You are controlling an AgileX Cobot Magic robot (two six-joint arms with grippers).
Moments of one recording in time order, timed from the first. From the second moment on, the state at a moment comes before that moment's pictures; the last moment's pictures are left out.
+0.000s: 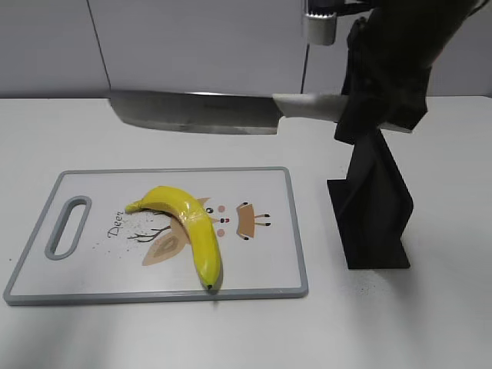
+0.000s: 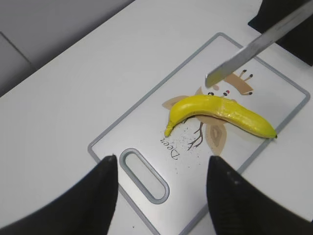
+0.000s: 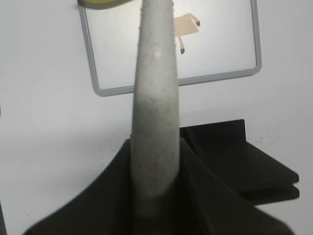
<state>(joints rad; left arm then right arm) 0.03 1.08 -1.15 -0.59 1.11 1.02 0.45 1.71 -1.51 0.24 1.22 -1.02</state>
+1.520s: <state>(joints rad) -0.38 1.59 -1.29 -0.31 1.11 1.11 0.54 1.83 -1.59 0.23 1.17 -1.10</state>
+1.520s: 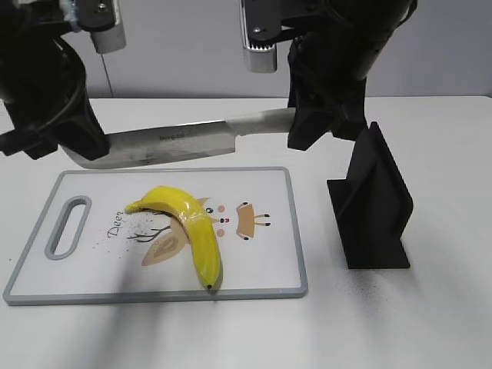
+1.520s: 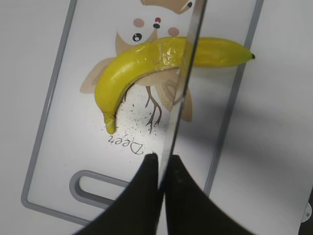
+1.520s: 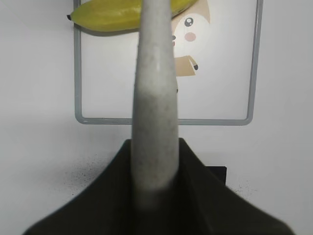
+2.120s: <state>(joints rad) -0.37 1.90 -1.17 -0.36 0.84 1.13 0.54 2.19 -1.61 0.16 1.05 -1.09</state>
